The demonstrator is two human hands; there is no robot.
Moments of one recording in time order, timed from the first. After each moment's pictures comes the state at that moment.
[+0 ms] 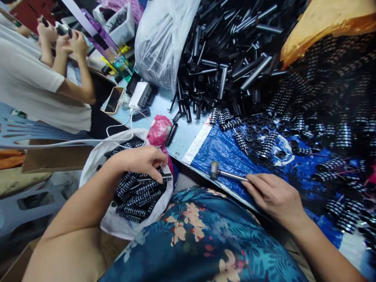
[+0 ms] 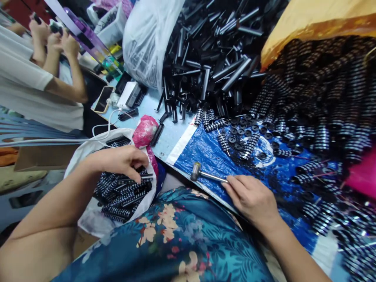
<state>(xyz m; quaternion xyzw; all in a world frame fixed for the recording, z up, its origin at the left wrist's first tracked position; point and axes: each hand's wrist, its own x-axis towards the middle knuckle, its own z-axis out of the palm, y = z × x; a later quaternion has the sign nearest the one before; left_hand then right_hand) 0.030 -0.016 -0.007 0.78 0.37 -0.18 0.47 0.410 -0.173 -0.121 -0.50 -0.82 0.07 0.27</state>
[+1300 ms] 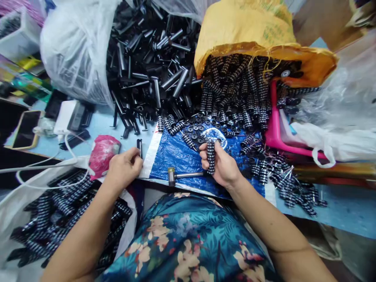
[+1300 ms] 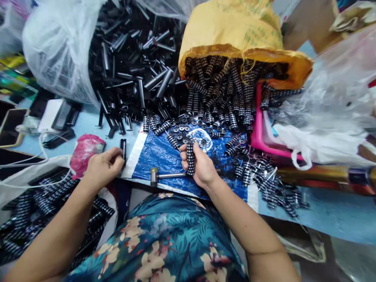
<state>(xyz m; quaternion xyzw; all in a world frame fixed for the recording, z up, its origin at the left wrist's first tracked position) 0.097 -0.015 -0.074 0.80 0.57 0.04 0.14 0.389 -0.130 -0.088 -0.46 -0.20 0.63 0.59</state>
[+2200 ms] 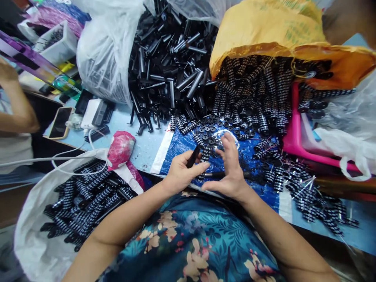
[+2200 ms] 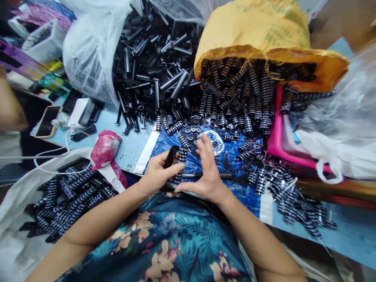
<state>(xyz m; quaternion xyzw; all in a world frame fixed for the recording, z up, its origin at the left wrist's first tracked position) 0.218 -0.083 -0.061 0.55 0.41 0.28 0.67 0.382 -0.144 -0.092 -0.50 -0.65 0.24 0.52</state>
